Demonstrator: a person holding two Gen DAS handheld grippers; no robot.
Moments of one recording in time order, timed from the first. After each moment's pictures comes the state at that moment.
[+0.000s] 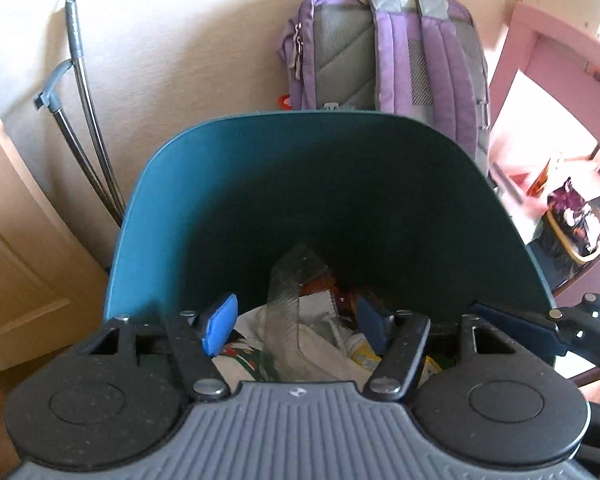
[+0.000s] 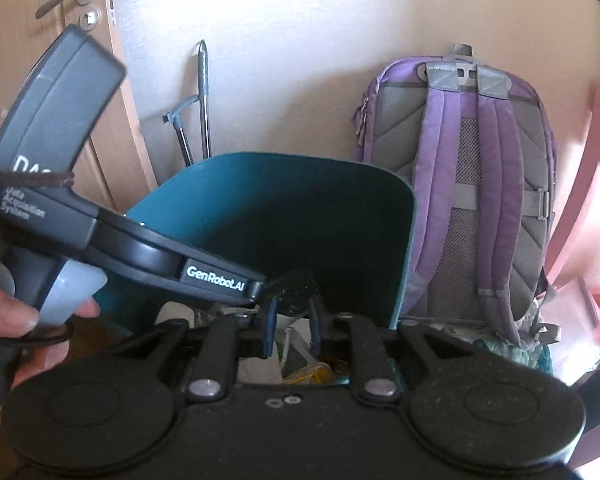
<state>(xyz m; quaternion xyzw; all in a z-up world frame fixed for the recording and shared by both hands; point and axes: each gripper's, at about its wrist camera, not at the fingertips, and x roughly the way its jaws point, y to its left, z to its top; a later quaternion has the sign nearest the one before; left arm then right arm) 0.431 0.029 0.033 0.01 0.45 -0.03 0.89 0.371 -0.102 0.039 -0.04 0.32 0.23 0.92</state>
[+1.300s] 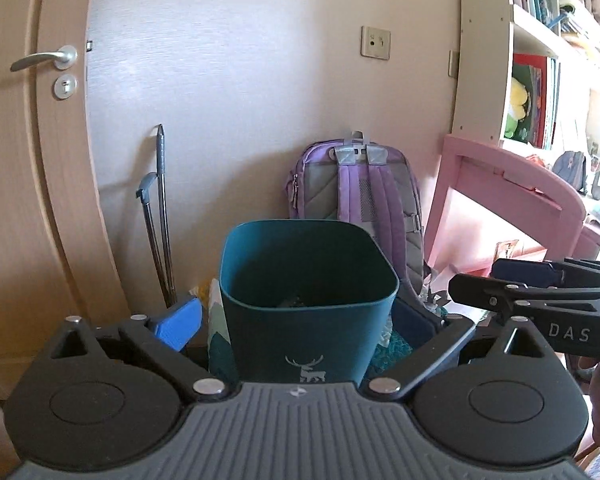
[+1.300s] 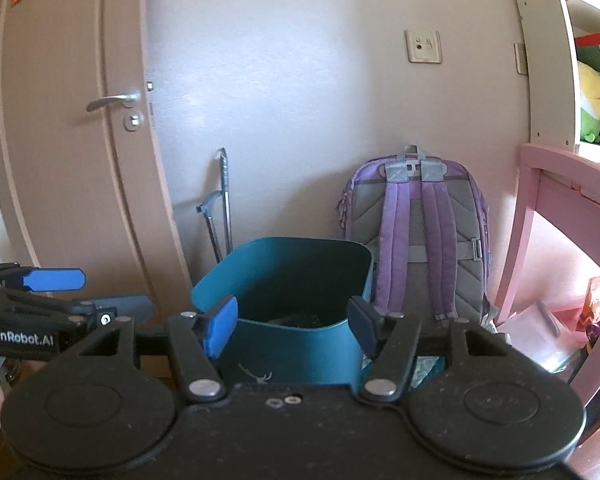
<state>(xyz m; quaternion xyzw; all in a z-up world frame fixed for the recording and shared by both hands) 0.178 0.031 0.134 -0.01 0.24 -0.02 0.97 0.206 -0.162 0.119 0.01 0.20 0.21 0.96</state>
